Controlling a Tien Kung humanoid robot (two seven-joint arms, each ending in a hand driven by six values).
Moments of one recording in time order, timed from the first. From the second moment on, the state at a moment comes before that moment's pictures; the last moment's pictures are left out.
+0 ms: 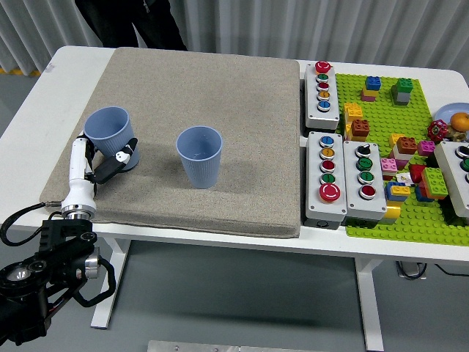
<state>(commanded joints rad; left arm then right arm) -0.35 0.31 -0.75 -1.06 0.65 0.64 -0.58 0.20 -0.10 1.60 0.18 -0.96 -0.27 -0.32</state>
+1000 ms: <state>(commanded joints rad) -0.35 0.30 -0.74 -1.01 0.71 0.64 -0.56 0.21 -0.10 1.60 0.18 -0.96 -0.27 -0.33</state>
